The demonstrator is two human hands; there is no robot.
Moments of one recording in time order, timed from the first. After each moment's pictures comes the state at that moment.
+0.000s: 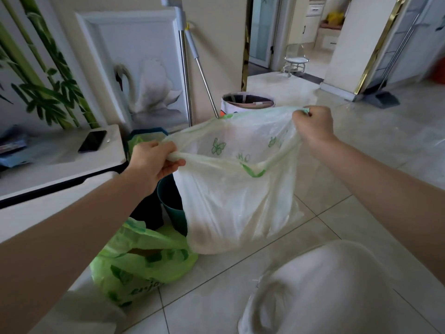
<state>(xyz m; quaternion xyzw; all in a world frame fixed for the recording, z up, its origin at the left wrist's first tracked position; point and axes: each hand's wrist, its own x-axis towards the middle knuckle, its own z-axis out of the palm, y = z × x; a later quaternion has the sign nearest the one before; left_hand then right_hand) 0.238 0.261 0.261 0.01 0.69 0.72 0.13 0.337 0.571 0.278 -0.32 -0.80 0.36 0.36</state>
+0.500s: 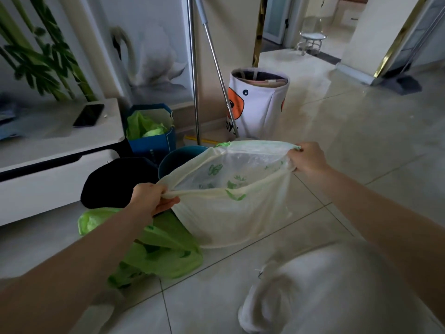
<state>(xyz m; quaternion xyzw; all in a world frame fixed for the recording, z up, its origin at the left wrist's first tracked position) 0.223 0.224 0.118 -0.17 0.73 0.64 0.20 0.325 0.562 0.158 -0.39 -0.82 0.38 0.17</state>
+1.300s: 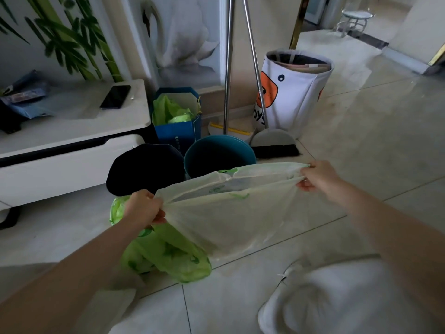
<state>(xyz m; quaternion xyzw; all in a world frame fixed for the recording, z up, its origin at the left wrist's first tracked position) 0.196 0.139 0.067 -0.12 0.88 0.43 0.17 0.278 0.529 0.094 -0.43 -0.74 0.52 0.00</state>
